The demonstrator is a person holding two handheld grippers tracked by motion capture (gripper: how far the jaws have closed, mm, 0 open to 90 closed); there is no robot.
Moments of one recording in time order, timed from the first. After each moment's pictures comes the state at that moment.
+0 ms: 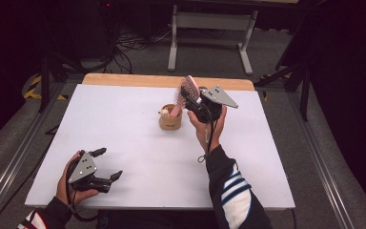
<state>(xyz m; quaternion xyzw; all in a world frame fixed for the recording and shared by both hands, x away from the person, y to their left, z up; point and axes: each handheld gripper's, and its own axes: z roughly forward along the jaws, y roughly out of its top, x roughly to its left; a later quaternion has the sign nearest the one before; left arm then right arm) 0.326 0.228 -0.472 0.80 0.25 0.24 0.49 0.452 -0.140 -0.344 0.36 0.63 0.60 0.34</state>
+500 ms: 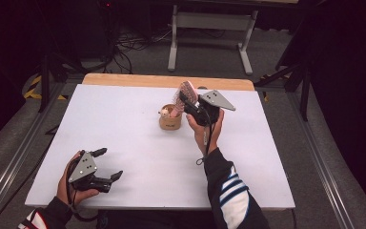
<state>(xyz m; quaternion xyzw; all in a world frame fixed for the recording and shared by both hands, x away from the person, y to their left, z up) 0.326 0.227 -0.472 0.80 0.25 0.24 0.49 0.457 -0.140 -0.364 0.37 0.63 0.60 0.31</state>
